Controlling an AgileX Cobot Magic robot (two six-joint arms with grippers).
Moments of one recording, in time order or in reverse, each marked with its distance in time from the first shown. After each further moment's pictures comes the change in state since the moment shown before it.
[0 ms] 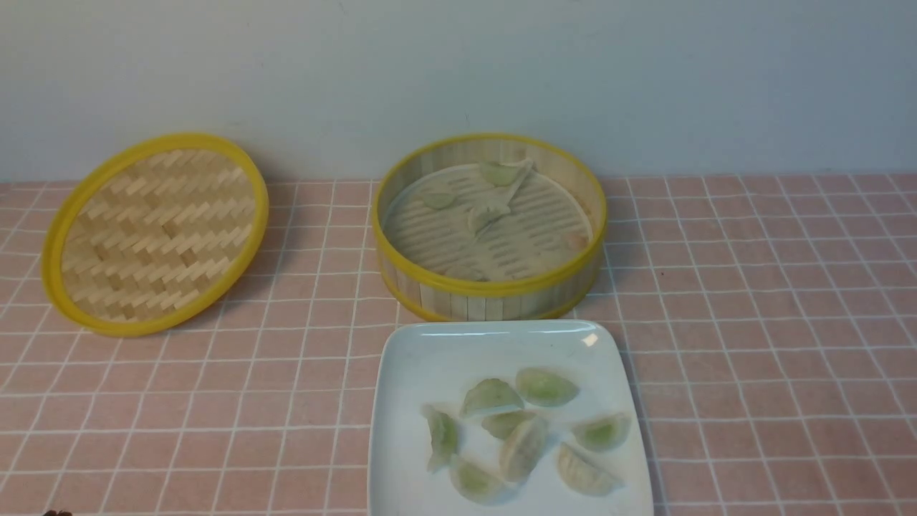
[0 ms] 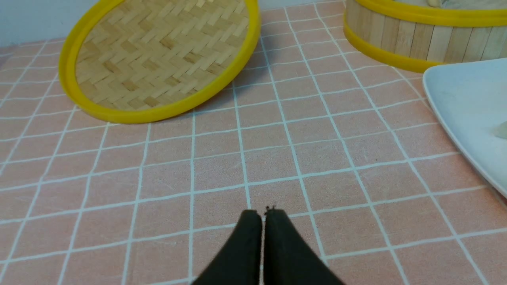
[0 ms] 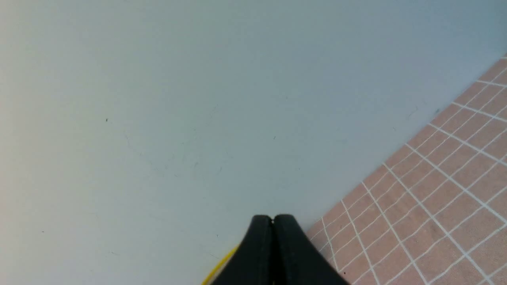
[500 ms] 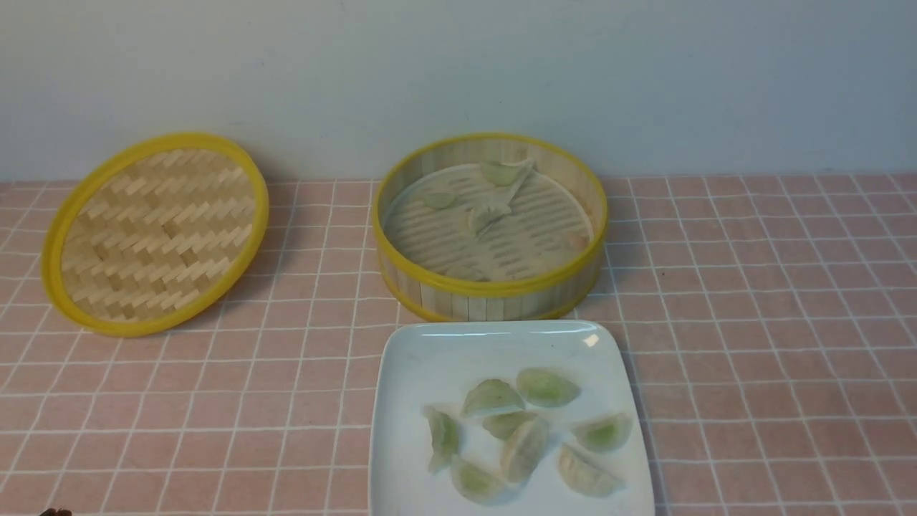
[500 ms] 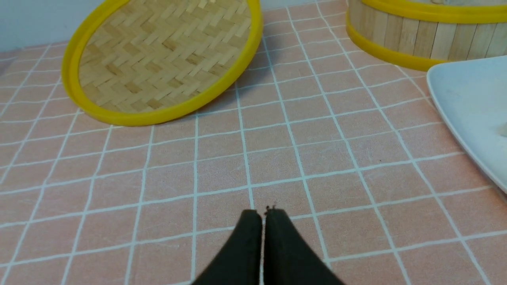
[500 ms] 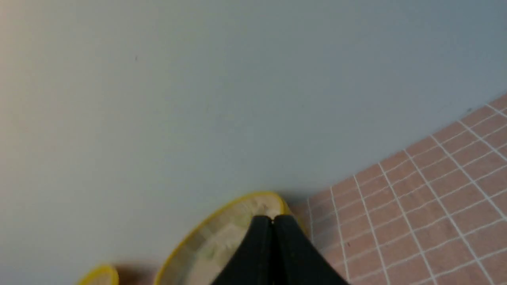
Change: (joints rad) right arm 0.061 0.131 -0.286 -0.059 0.310 -0.183; left arm 0.000 0.000 0.002 -0.017 -0.023 -0.012
